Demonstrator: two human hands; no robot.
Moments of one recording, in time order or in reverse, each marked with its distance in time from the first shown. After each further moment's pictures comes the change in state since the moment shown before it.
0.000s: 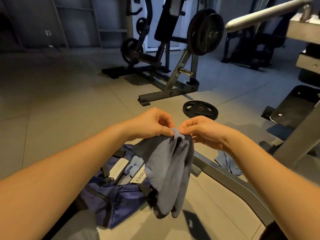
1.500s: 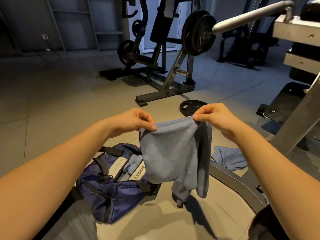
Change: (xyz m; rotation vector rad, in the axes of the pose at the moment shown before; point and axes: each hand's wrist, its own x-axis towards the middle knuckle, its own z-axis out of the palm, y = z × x) left_hand -0.014 -0.025 -0.019 -0.100 -0.009 -0.112; right_hand -0.033 0.004 -0.036 -0.136 0.454 -0.129
